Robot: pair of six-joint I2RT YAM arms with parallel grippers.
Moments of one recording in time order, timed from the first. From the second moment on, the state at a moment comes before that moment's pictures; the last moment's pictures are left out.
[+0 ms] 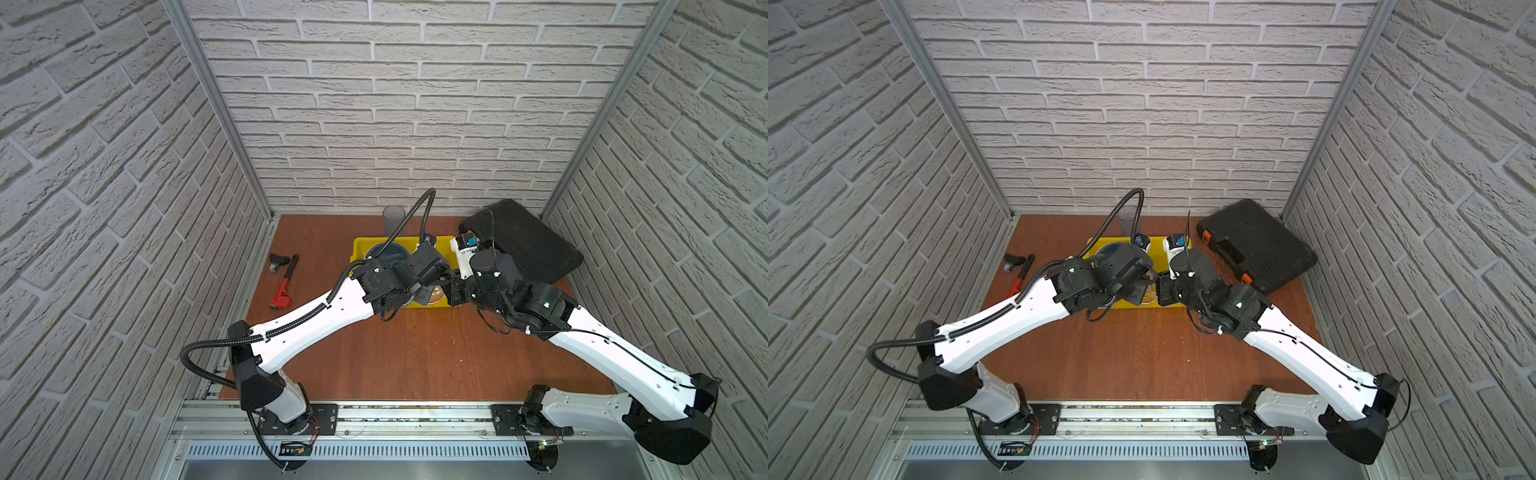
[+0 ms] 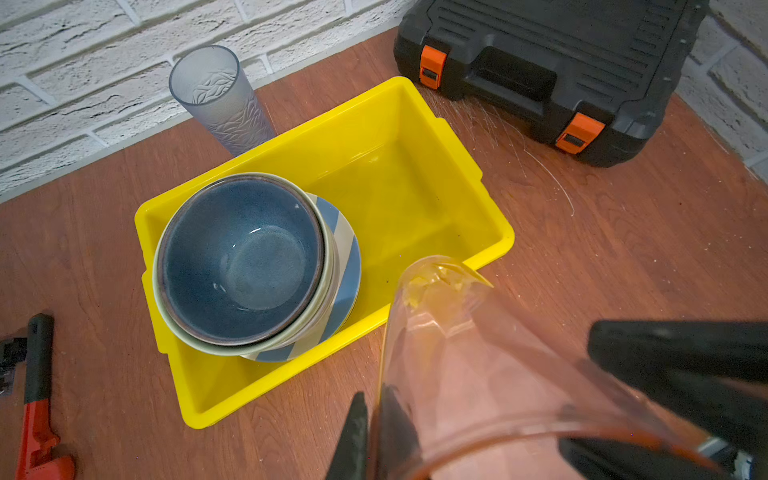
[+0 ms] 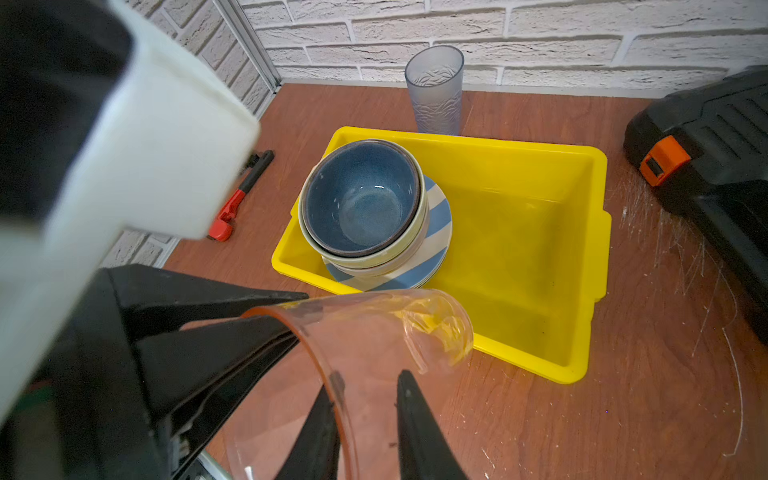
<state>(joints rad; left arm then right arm) -1.07 1.56 1.67 -1.01 -0.43 -0.44 0.79 1.16 1.26 -0.74 0.21 0.51</state>
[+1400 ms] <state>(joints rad) -1.14 1.22 1.43 -0.77 -0.45 -0.48 0.68 1.27 1.30 -0.94 0.30 0.55</state>
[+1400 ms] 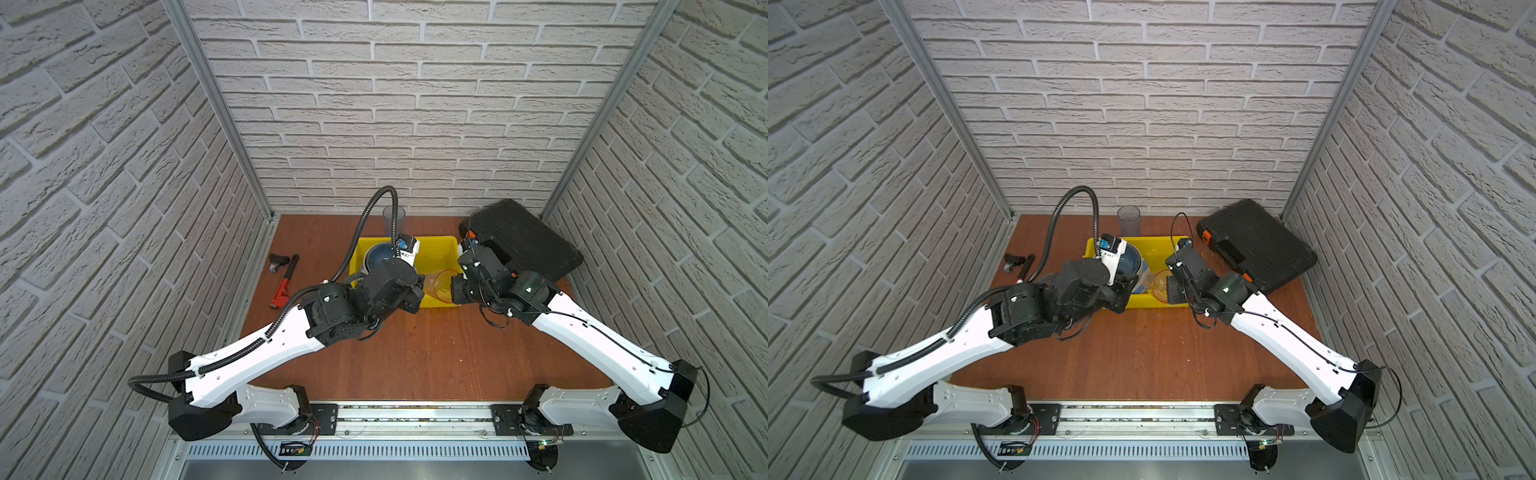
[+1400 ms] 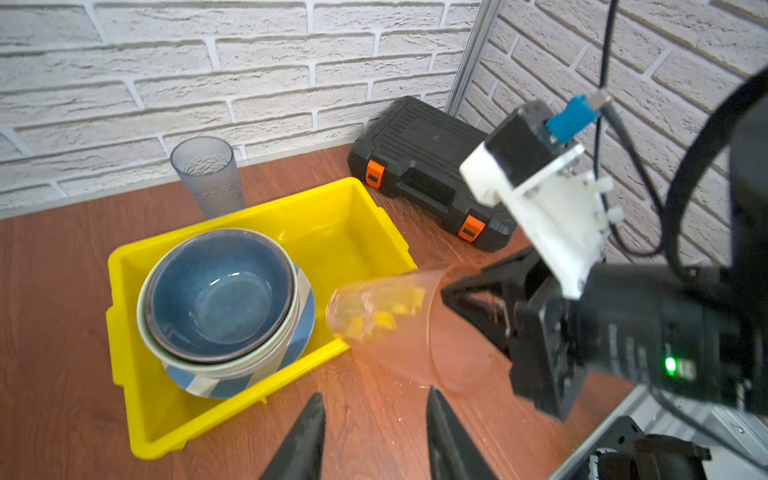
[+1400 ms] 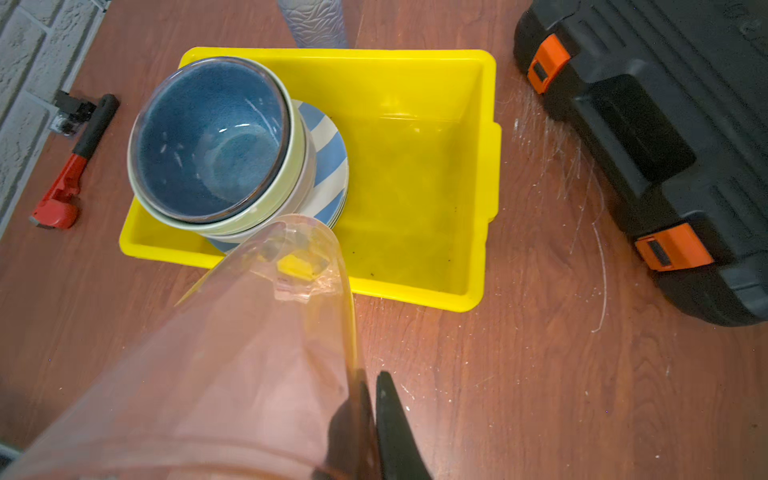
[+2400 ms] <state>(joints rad) -1.09 0.83 1.07 -0.93 -0.52 -0.72 0.33 2.00 1.92 -1.05 0.17 0.20</state>
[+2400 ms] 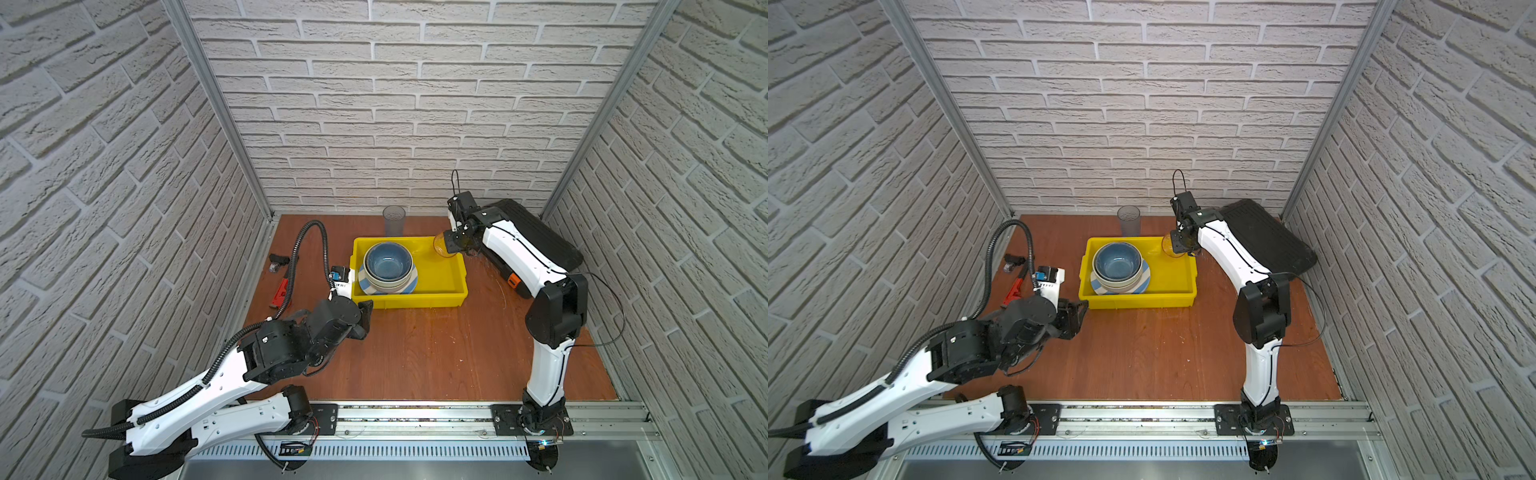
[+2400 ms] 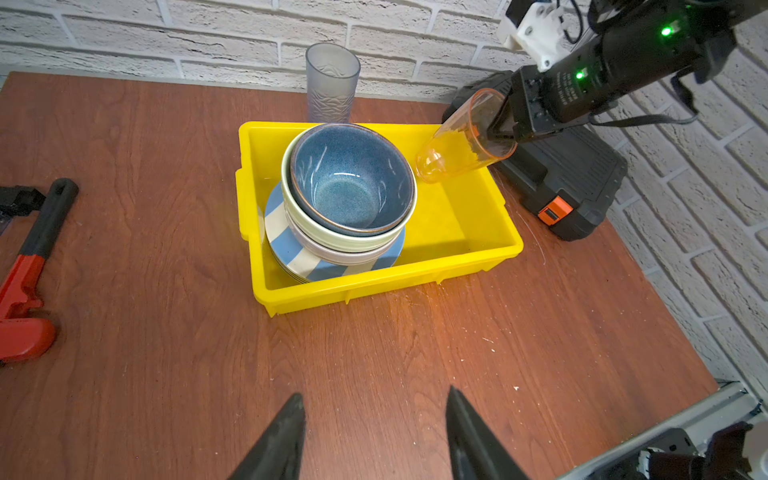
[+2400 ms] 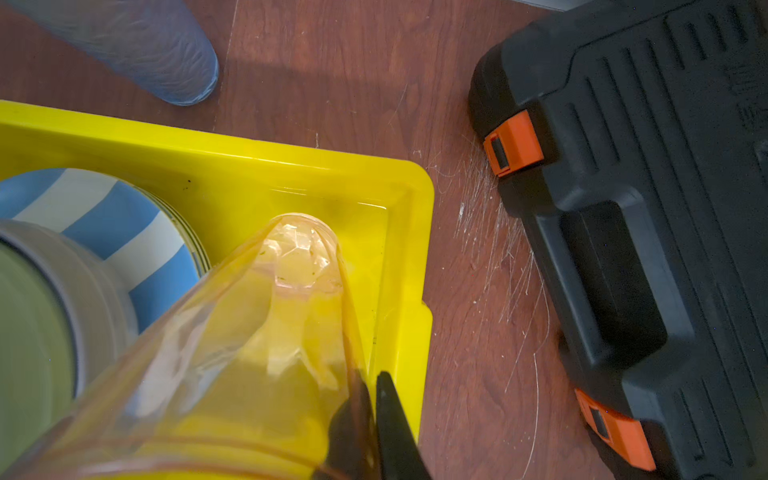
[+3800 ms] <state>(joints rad) -1.09 0.79 1.03 -1.02 -0.60 -0.82 0.25 2.12 2.01 -0.98 0.18 0.20</state>
